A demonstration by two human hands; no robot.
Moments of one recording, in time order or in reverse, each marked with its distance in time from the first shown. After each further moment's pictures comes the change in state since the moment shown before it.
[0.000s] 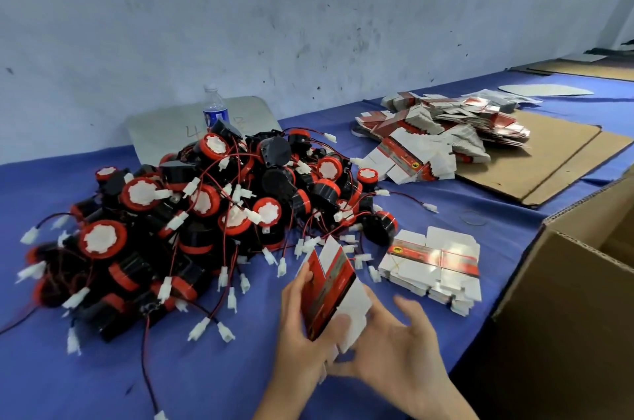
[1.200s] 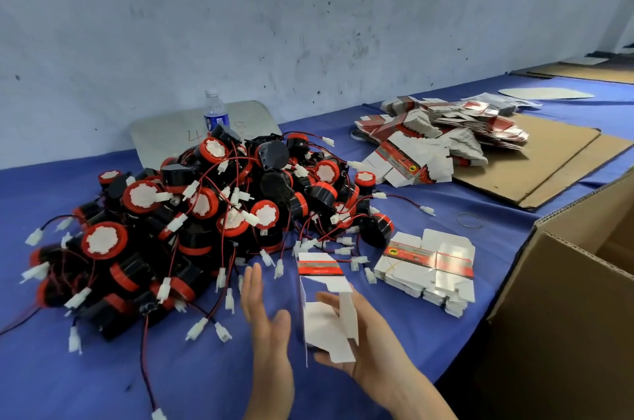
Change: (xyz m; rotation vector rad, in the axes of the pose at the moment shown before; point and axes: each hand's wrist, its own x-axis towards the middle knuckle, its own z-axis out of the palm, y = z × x) left_hand 0.000 0.008 -0.010 -0.011 0.310 0.147; right_hand 0.018 0.009 0.008 -0.222 0.507 0.043
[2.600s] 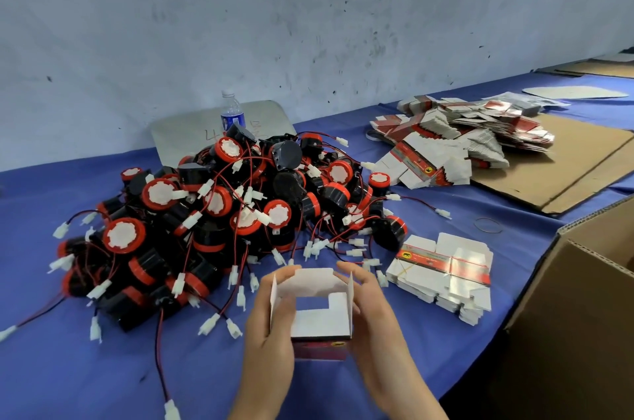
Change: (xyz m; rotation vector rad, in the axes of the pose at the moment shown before) left_hand -0.001 0.052 -0.009 0.086 -0.110 -0.120; right_hand -0.011 -0.007 0.029 -0.164 0.011 -0.375
